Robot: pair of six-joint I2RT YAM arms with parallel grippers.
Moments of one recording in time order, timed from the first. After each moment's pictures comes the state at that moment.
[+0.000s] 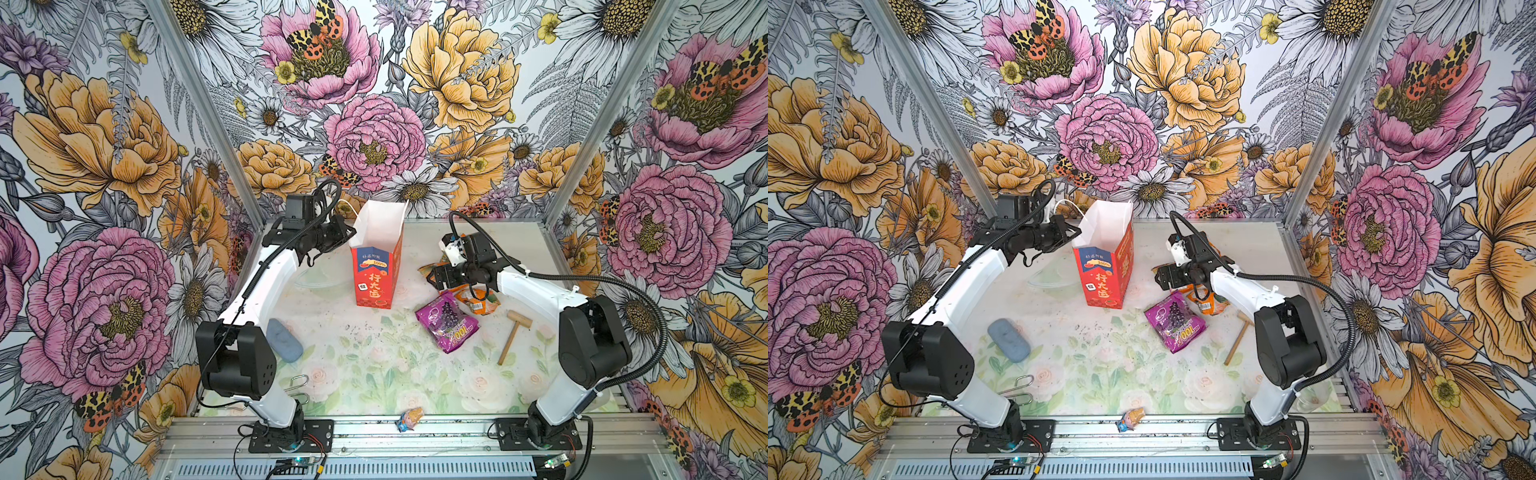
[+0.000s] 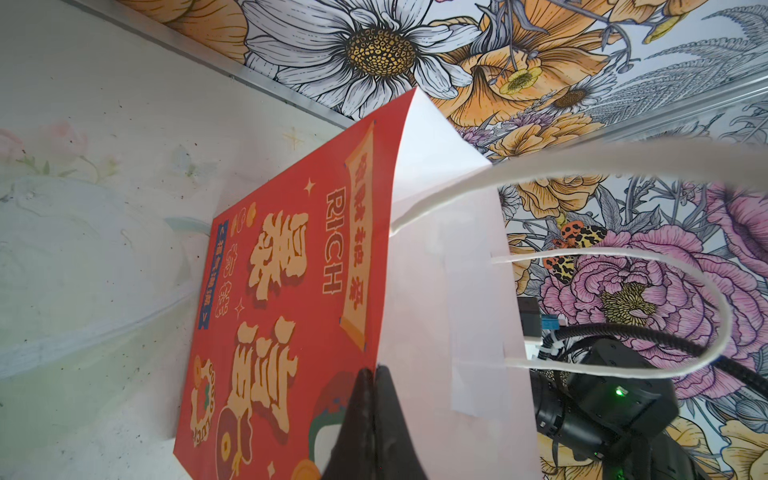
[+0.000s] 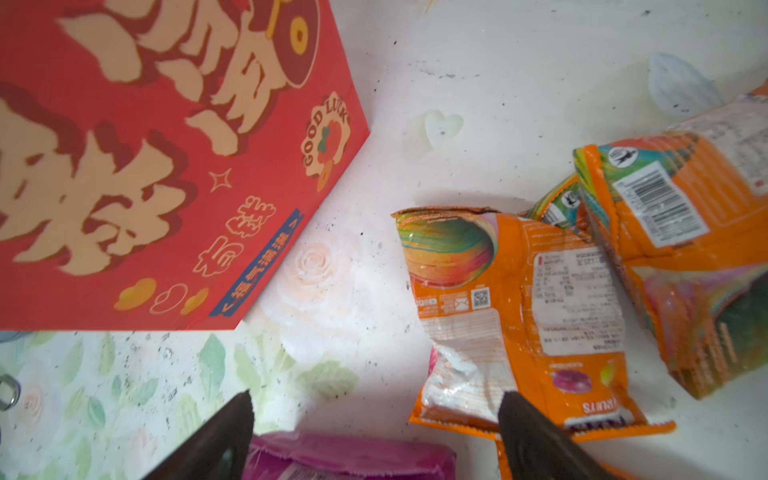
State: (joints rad) left arm -0.13 1.61 1.51 -0.53 0.53 -0.61; right arm 0.36 1.69 1.22 -0.43 -0.32 0.06
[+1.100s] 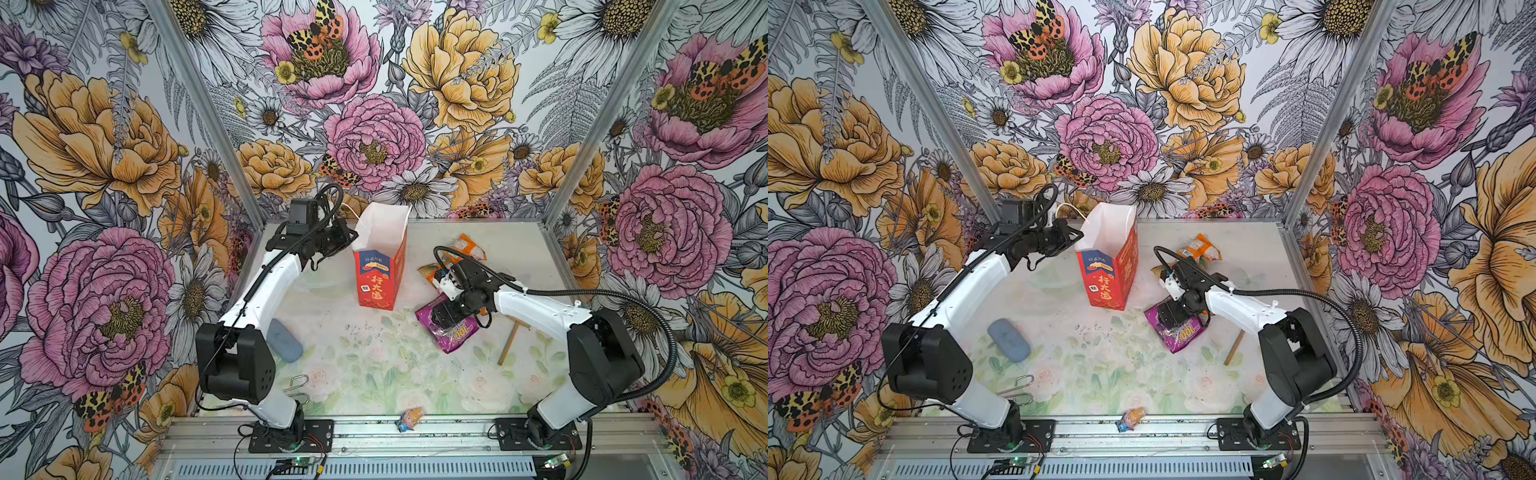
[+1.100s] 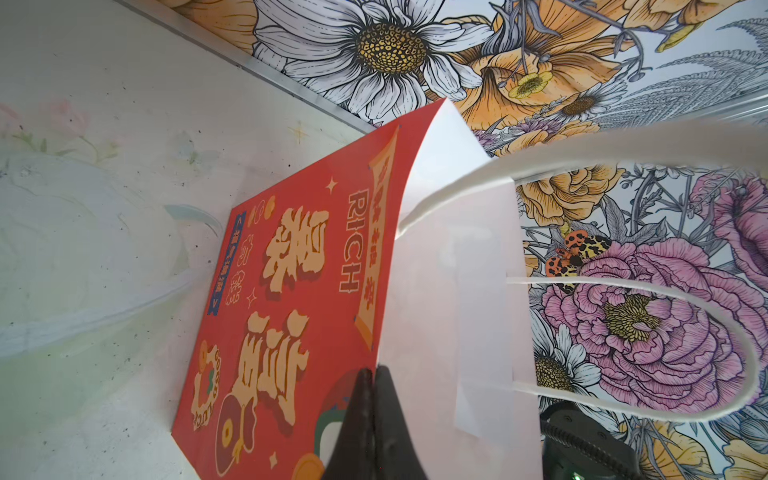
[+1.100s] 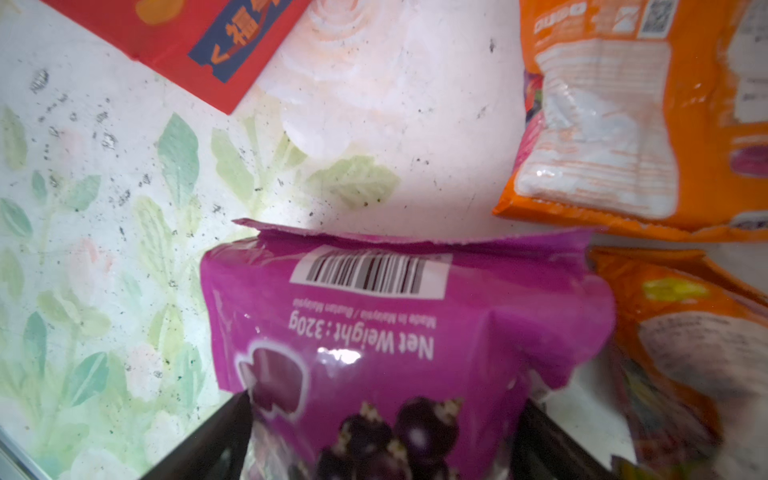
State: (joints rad) left arm -0.15 1.59 1.45 -0.48 0.49 -0.66; right arm 0.49 1.61 1.06 -0.65 -0.21 -0.04
